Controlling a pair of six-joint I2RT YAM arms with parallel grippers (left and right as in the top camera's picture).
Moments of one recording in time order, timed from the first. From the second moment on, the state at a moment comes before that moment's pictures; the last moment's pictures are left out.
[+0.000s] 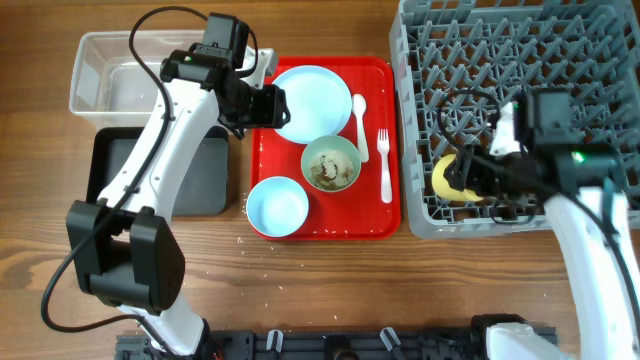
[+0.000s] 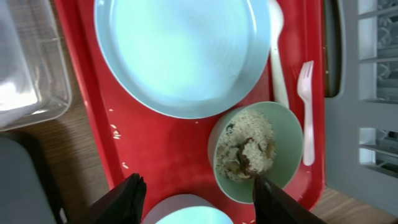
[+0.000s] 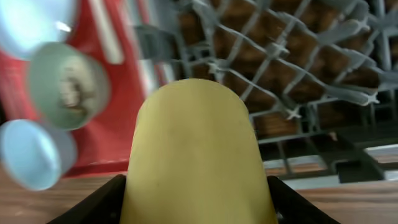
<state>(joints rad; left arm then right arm) -0.23 1.85 1.60 -1.00 0.30 -0.13 0.03 1.31 1.21 -1.21 -0.16 0.30</state>
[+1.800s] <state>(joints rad) -0.71 2.09 1.74 -1.09 0.04 -0.54 -0.17 1.50 1.66 -1.32 -0.18 0.18</state>
